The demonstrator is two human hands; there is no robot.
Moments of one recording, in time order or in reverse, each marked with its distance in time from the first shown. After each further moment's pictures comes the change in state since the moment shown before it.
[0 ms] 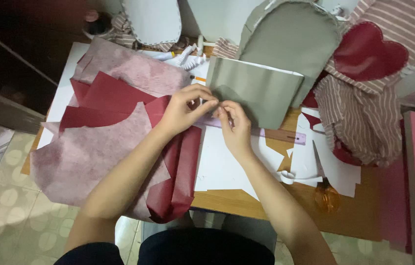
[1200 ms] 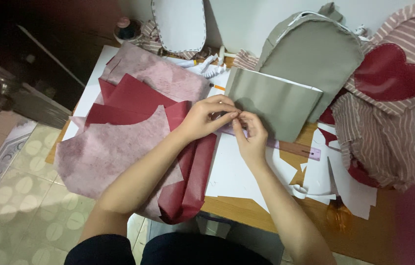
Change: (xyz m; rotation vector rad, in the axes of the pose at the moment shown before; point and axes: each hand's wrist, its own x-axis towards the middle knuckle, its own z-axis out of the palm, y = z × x) left_hand -0.001 0.010 0.000 0.012 -0.072 0.070; right_hand -0.001 0.000 0.000 0.004 0.053 0.021
